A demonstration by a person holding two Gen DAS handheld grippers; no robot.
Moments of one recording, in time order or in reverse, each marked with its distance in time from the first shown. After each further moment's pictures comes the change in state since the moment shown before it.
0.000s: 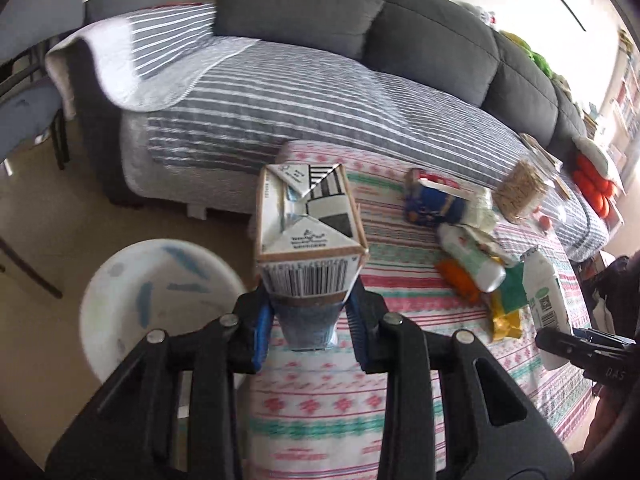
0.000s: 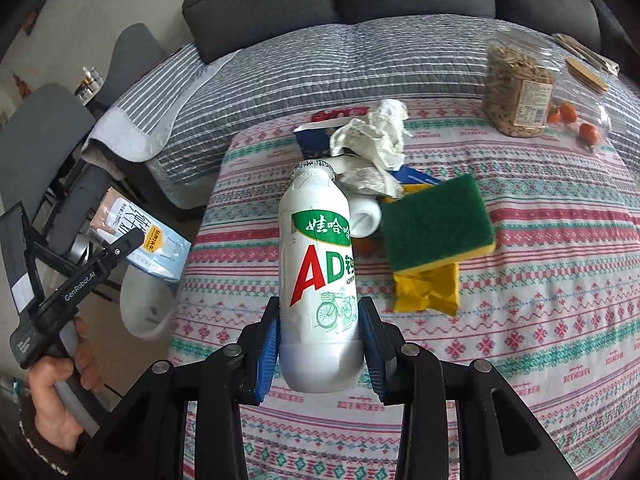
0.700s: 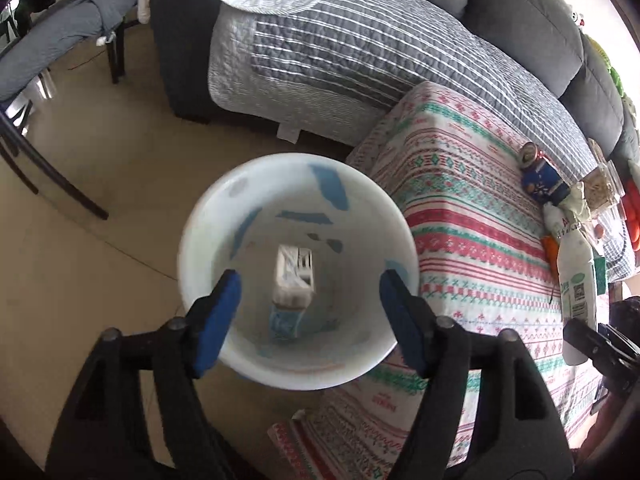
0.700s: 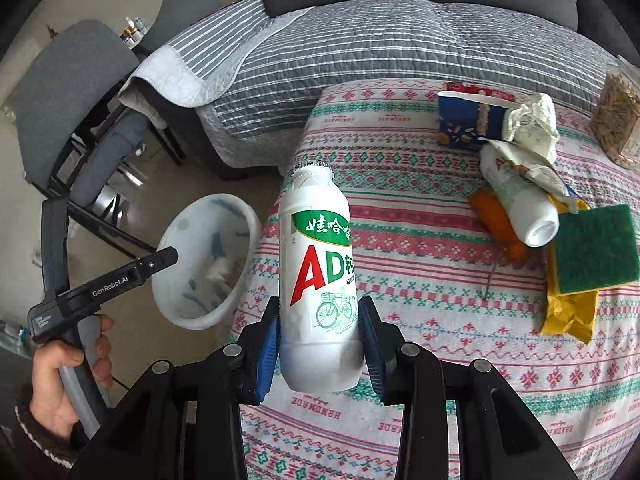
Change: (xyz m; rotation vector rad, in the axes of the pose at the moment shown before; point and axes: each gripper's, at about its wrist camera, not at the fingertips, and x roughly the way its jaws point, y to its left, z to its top) left arm 0.024 0.105 -0.022 -0.155 0.232 0.143; right arm 0.071 0.102 0.000 -0.145 0.095 0.103
